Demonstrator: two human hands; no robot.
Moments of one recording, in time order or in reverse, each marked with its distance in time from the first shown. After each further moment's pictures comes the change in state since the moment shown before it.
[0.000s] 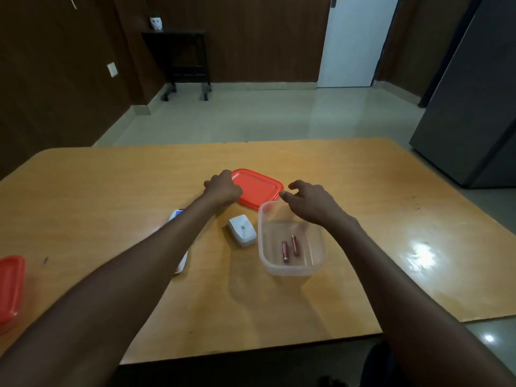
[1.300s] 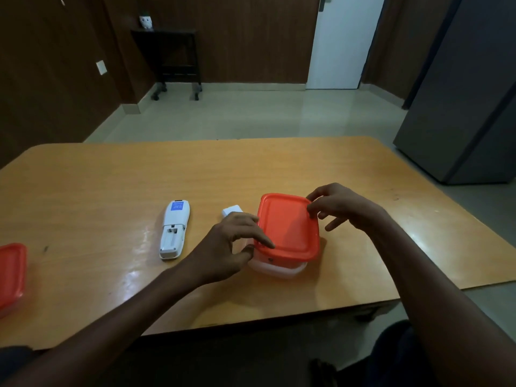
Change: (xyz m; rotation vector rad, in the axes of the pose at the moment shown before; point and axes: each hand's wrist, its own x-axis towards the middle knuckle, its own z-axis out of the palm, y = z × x) left_hand -0.181 -0.034 0.007 -0.301 -0.083 0.857; right_hand -0.059 0.032 -0.052 0.314 -0.183 0.201
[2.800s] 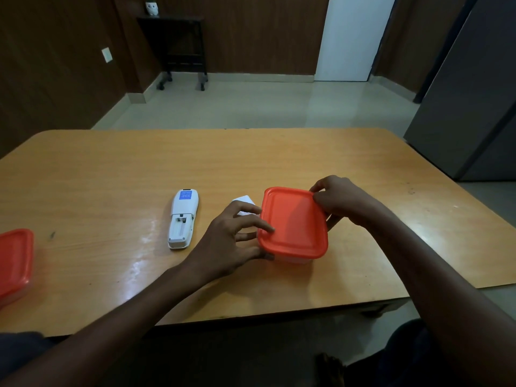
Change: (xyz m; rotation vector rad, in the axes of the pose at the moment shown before) left_hand -0.013 -0.015 0.005 -0.096 0.120 -0.115; right_hand -0.002 -0.017 0.029 -0.094 0.053 -0.051
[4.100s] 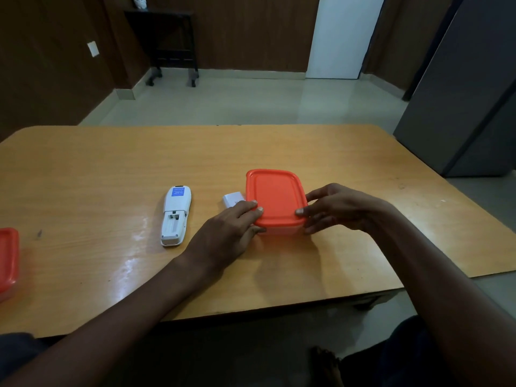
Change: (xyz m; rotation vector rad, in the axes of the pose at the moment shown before) left_hand 0.009 -0.015 0.010 0.619 0.012 0.222; right_hand -0.006 0.022 -0.004 0.486 -0.338 0.157
